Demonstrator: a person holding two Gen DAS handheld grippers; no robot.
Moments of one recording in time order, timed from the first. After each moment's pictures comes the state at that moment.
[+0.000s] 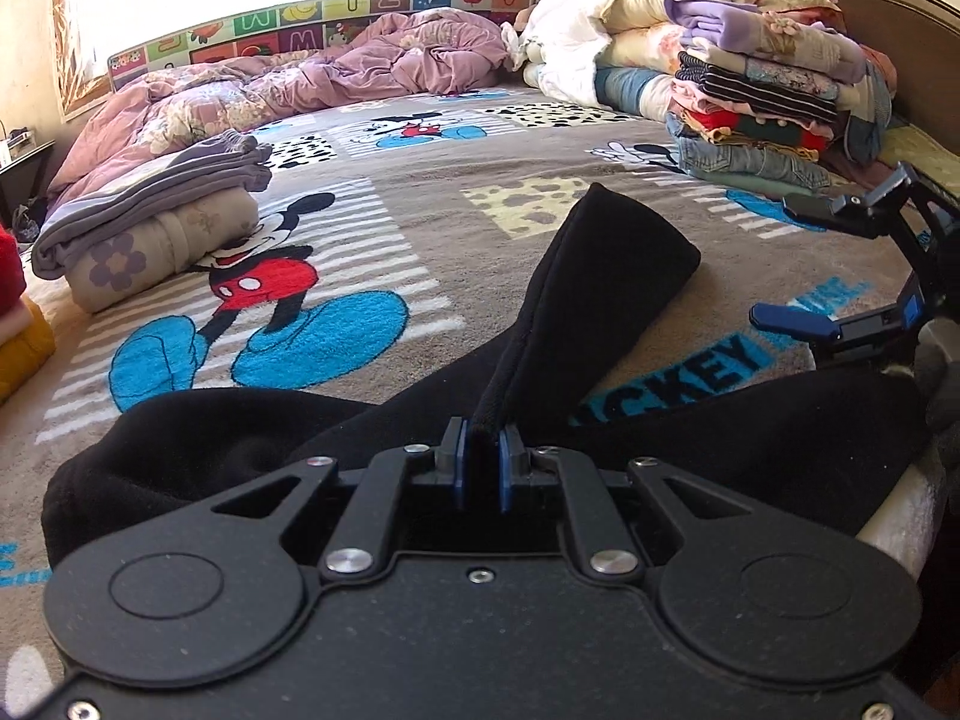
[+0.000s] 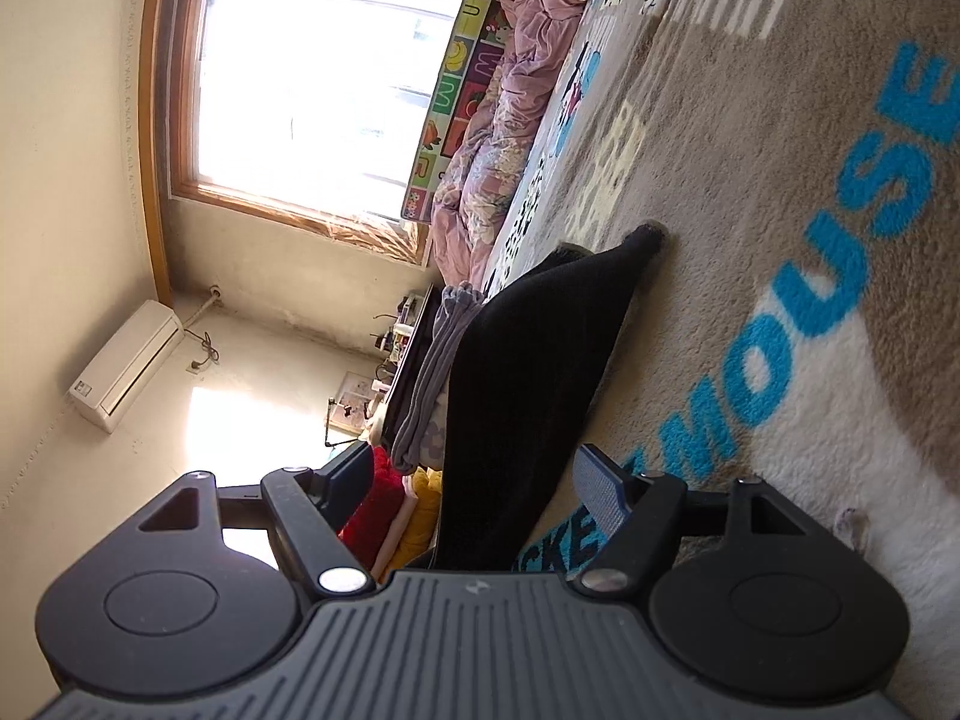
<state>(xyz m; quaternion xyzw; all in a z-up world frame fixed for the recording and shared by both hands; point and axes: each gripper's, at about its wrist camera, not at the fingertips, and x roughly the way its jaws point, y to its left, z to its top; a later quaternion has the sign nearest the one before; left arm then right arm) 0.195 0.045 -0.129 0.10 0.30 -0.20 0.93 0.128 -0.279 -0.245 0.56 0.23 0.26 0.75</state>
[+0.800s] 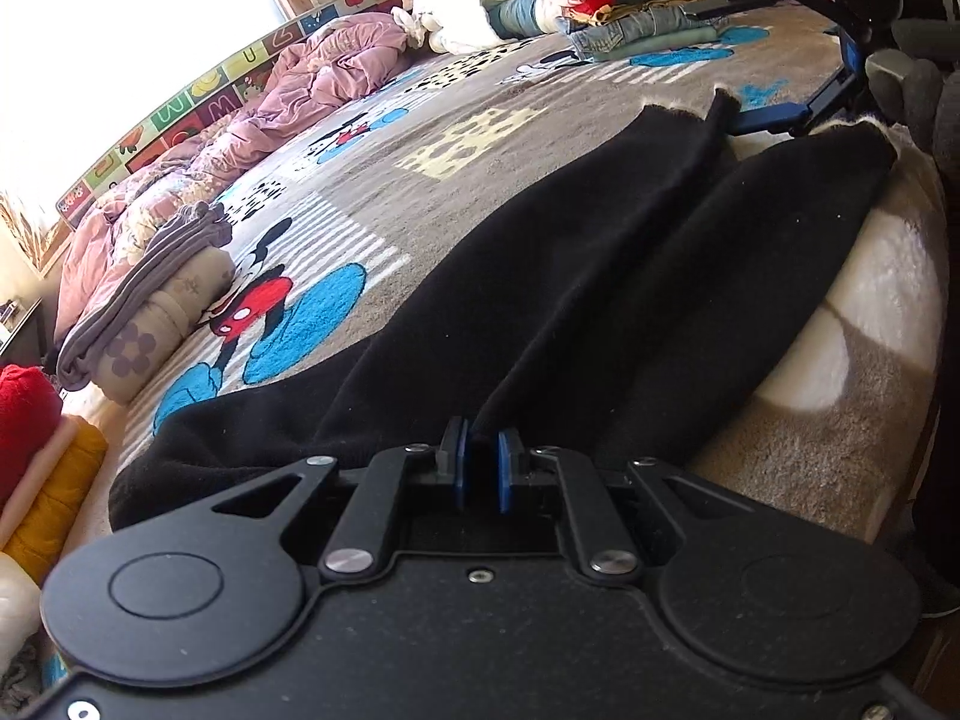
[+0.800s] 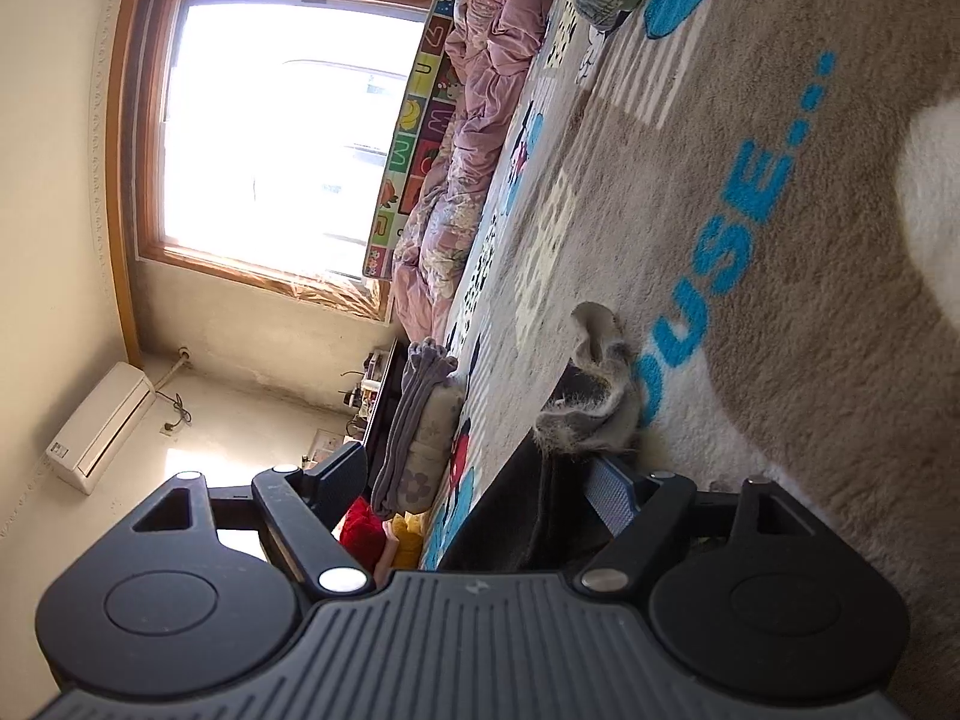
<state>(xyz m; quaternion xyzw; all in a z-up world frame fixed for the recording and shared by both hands) 0.140 0.036 -0.153 0.29 0.27 -0.21 0.89 0.100 -0.311 -0.251 0.58 0.22 0.20 0.76</state>
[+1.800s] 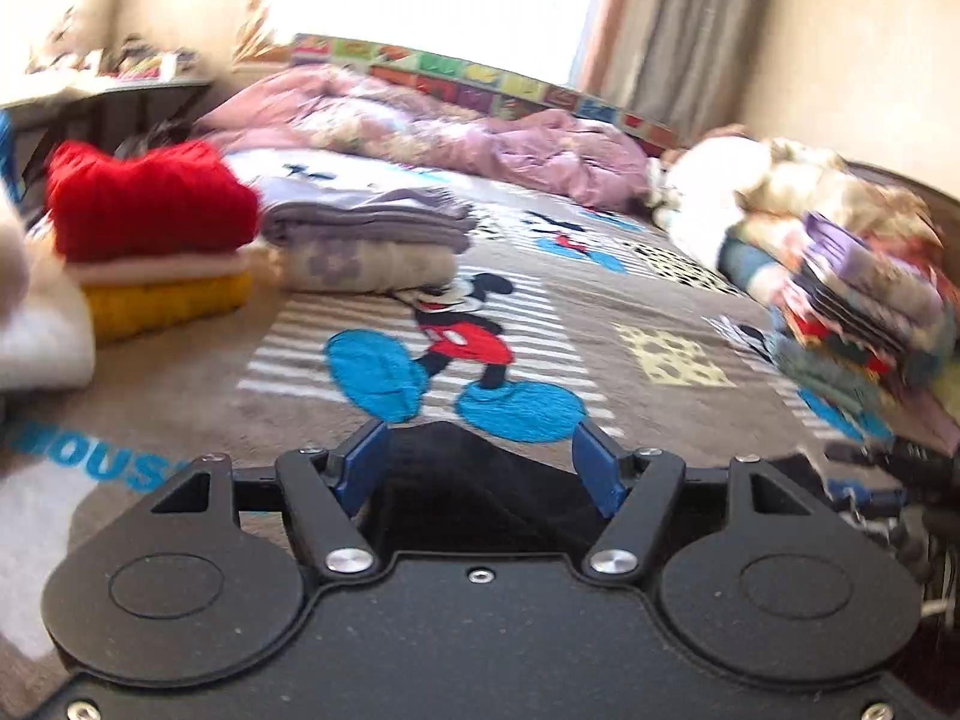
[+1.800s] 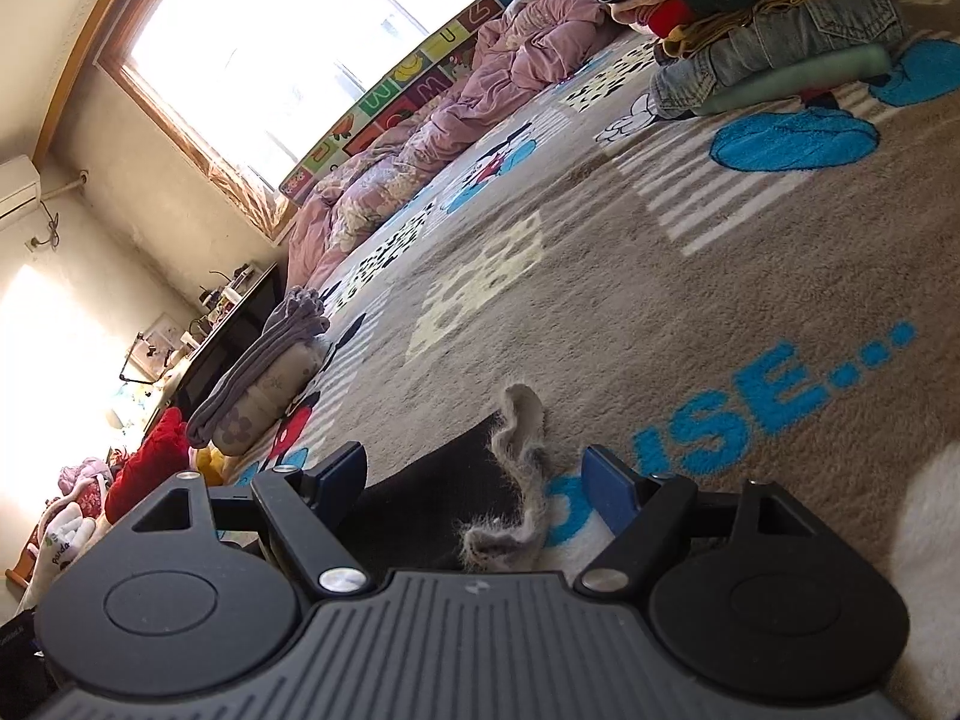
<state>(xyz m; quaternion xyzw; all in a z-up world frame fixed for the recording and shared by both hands) 0.172 0.194 -0.078 -0.13 0.26 -0.07 0.95 0.139 -0.299 -0.210 0.35 0.27 0.14 0.88</state>
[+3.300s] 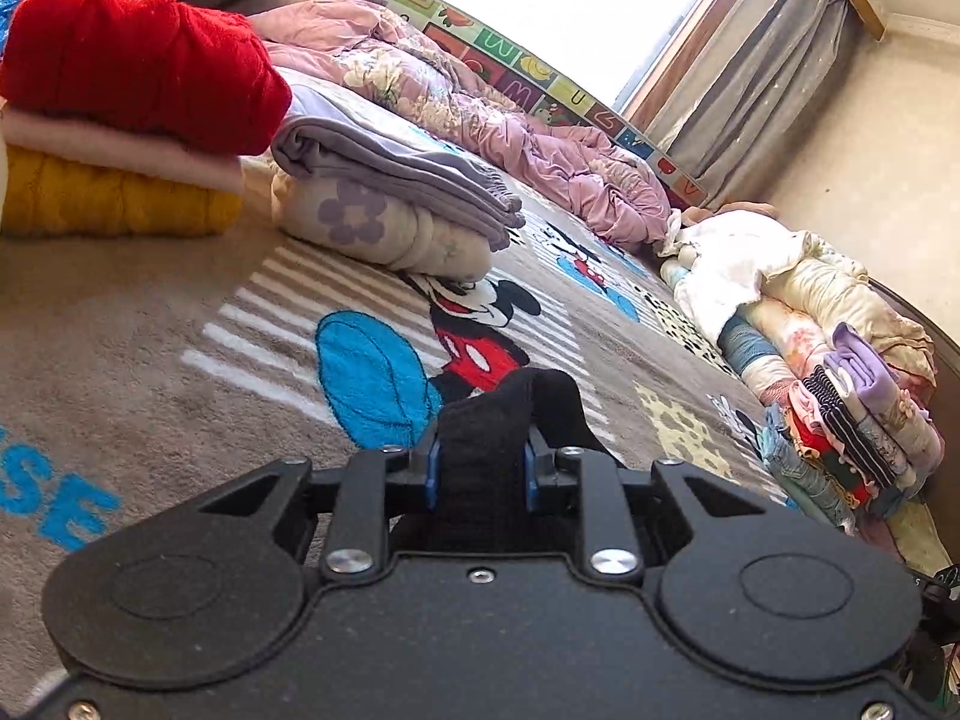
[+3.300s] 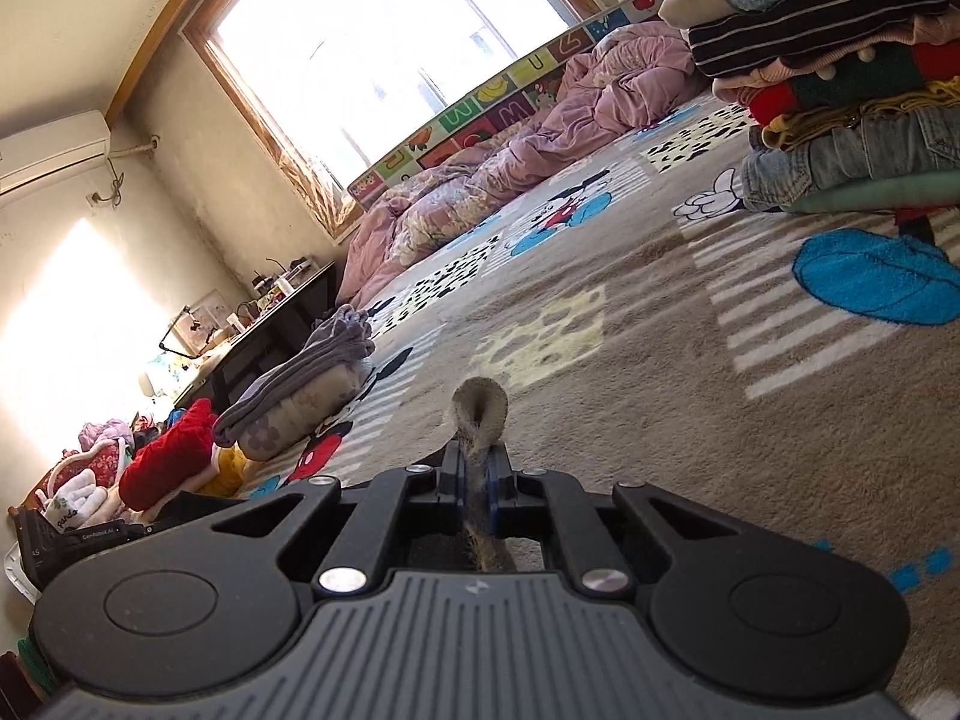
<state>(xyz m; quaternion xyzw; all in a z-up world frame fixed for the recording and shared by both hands) 0.253 0.217 -0.115 -0.25 0.25 -0.11 0.93 0.157 -0.310 -0.174 0.28 0.22 0.19 0.92</state>
